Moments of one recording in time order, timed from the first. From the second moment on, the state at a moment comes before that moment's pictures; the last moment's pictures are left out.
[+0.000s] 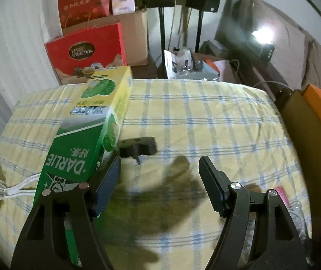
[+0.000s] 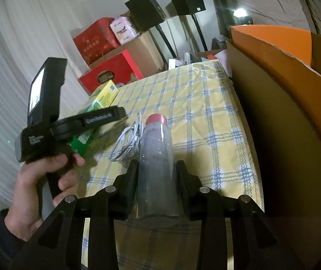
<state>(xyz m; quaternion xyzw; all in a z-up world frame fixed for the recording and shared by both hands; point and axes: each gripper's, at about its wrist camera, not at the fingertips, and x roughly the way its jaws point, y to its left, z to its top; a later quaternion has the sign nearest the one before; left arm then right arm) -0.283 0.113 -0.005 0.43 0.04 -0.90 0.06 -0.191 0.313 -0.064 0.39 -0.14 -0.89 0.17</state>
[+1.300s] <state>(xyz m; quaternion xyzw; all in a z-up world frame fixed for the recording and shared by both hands) -0.172 0.049 0.041 0.38 0.03 -0.92 0.01 -0.203 0.304 -0.052 0.44 -0.08 -0.88 0.17</state>
